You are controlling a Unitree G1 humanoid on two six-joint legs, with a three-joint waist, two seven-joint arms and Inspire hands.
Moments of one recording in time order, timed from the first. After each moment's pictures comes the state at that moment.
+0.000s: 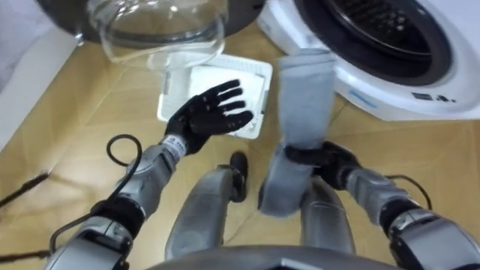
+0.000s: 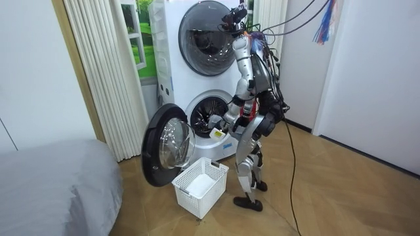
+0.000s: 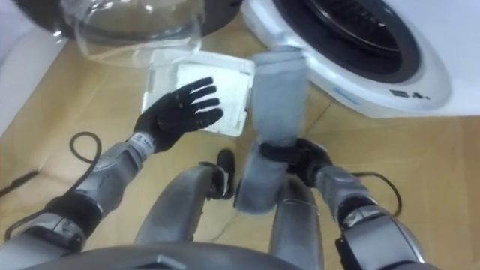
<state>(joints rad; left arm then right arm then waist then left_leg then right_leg) -0.16 0.20 -0.31 0.80 -0.57 -0.11 -0.27 -0.32 -0.29 0.31 1.29 0.73 0.00 0.29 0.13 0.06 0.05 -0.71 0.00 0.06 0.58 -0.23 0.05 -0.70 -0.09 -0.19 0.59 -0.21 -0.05</state>
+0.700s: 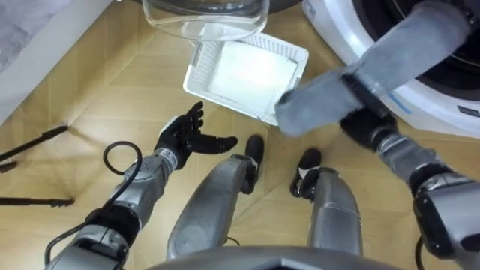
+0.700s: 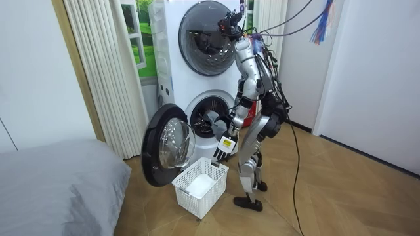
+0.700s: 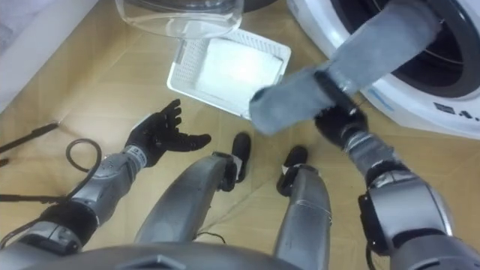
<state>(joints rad) -0.12 0.22 -0.32 0.77 -0.42 -0.04 -0.12 -0.53 -0.40 0.17 1.34 1.33 0.11 0.37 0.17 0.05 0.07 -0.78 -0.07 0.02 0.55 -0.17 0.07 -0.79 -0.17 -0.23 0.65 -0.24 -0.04</state>
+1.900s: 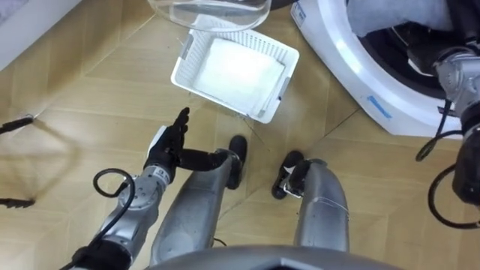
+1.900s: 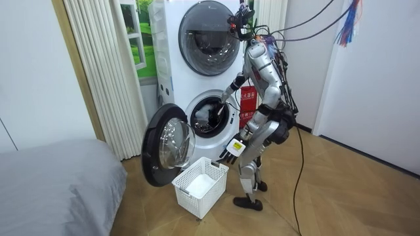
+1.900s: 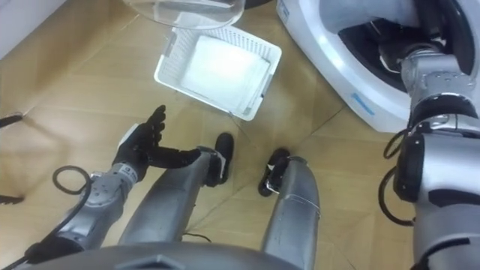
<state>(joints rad) 0.09 0.23 -0.31 0.50 -0.22 -0.05 0.02 -0.73 -0.54 -0.18 1.20 1.62 0.10 -0.23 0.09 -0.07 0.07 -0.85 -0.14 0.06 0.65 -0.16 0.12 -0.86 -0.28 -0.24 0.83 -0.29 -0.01</state>
